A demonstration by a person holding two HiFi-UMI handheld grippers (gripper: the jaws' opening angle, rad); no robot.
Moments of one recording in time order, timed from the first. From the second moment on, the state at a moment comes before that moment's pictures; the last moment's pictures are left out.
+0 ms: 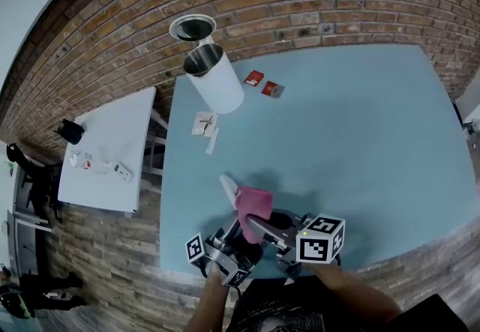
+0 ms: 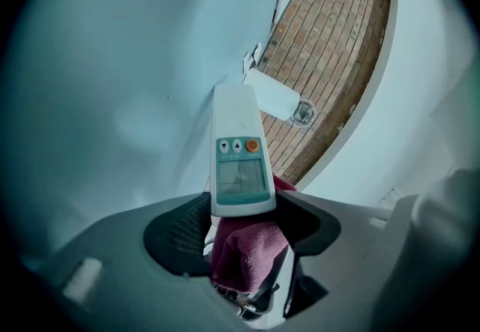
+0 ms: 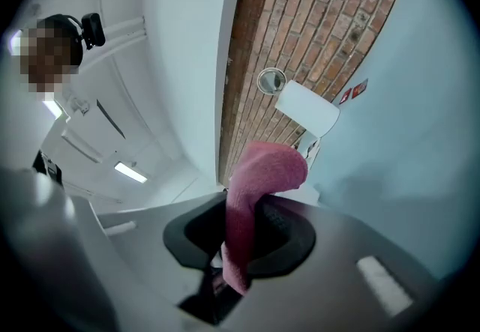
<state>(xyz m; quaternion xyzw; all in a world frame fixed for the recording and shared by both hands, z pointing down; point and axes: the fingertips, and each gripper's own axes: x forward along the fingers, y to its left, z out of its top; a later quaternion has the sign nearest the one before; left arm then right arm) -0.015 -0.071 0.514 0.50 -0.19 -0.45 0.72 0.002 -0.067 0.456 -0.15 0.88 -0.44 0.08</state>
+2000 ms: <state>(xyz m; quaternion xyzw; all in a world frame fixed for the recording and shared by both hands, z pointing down) -0.031 -0.038 0.588 0.69 -0.55 0.34 0.32 0.080 -0.077 0.507 -0.23 0.87 -0.43 0.00</state>
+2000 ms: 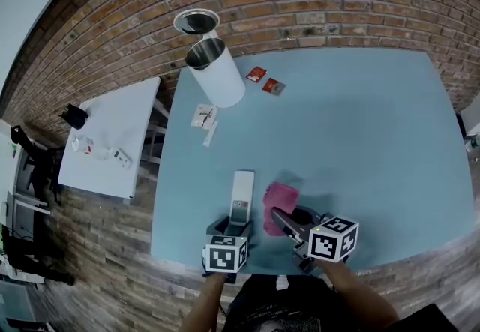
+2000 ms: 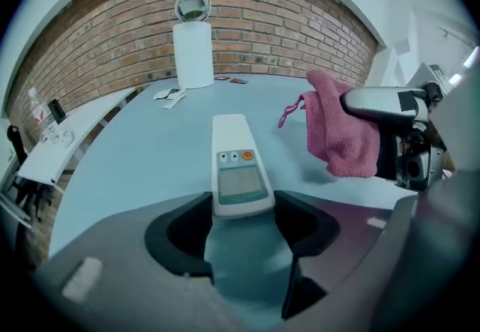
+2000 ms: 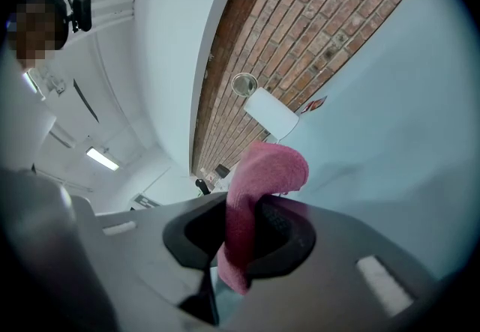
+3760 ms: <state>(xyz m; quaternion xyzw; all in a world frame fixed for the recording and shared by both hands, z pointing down) 0.002 0.059 0.469 0.82 -0.52 0.16 0.17 0.059 0.065 0.456 -0.41 0.88 -0.21 -0.12</state>
